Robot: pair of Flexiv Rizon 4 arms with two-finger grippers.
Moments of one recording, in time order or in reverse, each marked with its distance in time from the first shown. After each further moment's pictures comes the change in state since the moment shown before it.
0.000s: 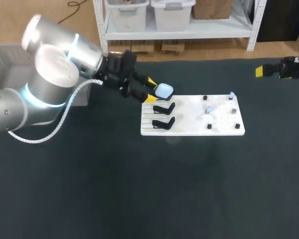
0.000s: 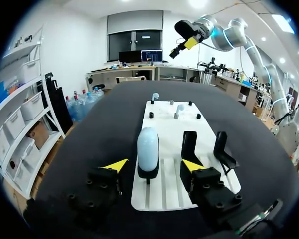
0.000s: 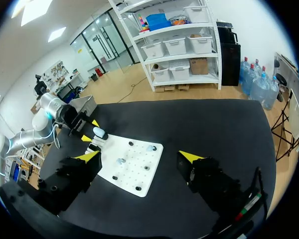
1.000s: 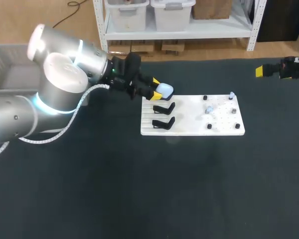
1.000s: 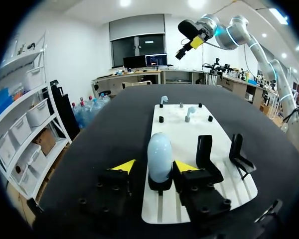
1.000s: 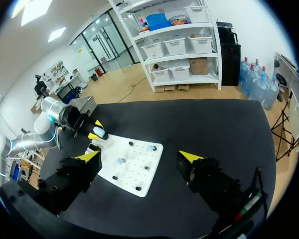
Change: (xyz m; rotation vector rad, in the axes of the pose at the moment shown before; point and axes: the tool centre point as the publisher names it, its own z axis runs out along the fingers) left arm -0.006 0.016 0.017 -0.072 -0.048 0.032; right arm 0.000 0.000 0.000 0.000 0.000 0.000
